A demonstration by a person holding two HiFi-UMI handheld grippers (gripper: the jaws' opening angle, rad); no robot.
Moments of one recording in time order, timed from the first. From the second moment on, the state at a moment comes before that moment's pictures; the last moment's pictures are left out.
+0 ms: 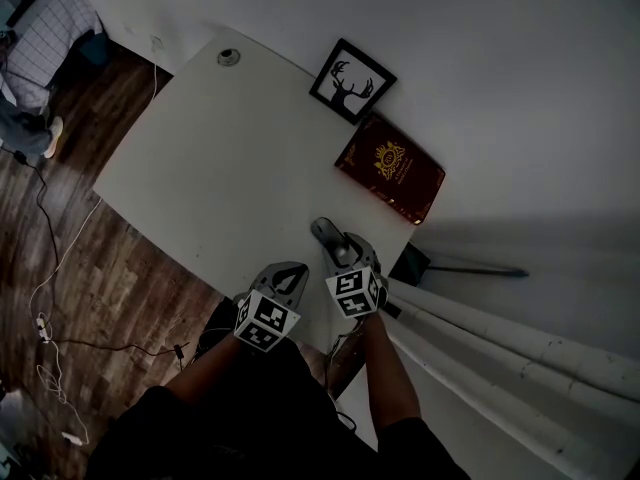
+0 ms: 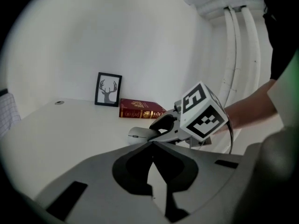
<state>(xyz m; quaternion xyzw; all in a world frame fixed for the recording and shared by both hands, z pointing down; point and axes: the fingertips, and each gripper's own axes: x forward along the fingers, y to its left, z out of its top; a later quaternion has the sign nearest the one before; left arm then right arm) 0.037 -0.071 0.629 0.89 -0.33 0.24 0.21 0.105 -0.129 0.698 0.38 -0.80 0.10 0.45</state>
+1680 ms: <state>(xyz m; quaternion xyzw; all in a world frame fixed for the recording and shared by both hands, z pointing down) 0.078 -0.114 0.714 0.87 0.07 0.48 0.01 0.080 -0.098 0.687 0.26 -0.83 -0.08 0.49</state>
